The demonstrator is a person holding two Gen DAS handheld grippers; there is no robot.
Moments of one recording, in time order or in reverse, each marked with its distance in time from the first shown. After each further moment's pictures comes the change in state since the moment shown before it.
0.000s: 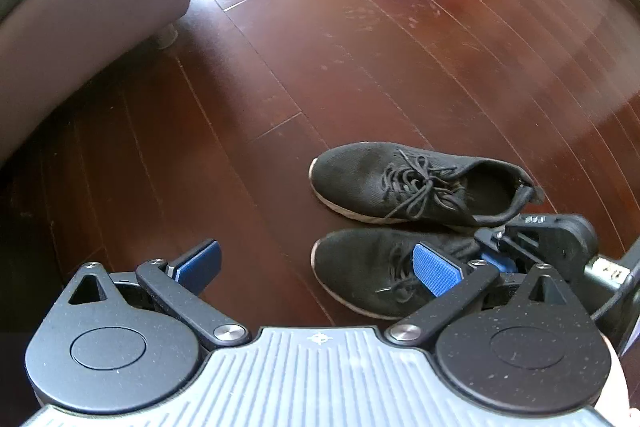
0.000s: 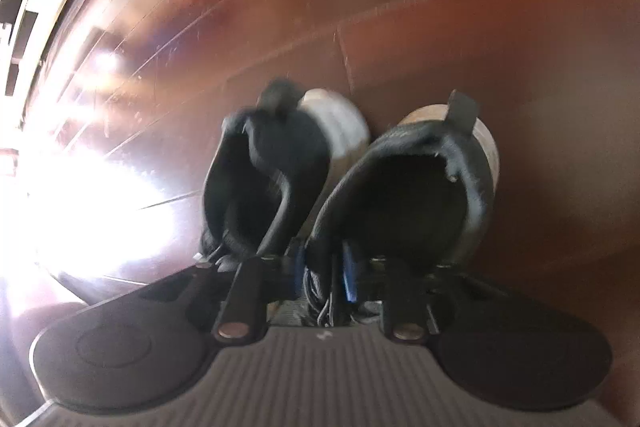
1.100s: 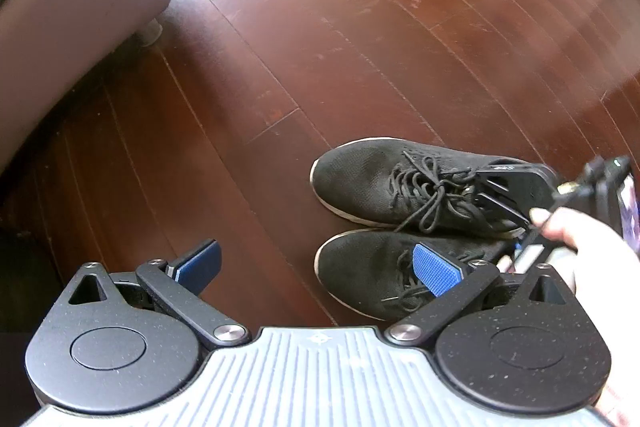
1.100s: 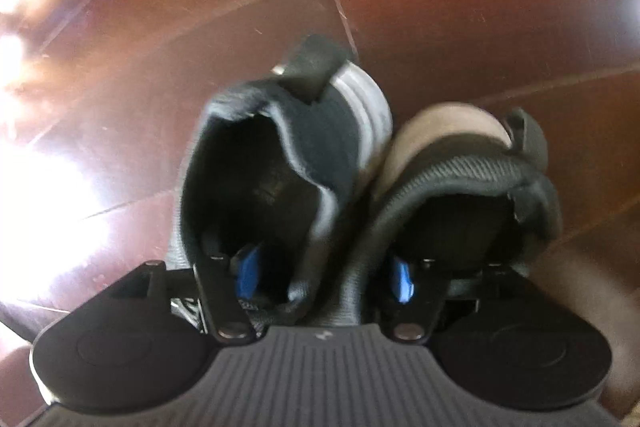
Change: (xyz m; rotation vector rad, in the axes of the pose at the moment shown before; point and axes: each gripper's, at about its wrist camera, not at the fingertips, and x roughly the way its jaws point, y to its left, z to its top) left arm 0.032 -0.001 0.026 0.052 0.087 0.012; right arm 0.083 0.061 0.062 0.077 0.160 -0.363
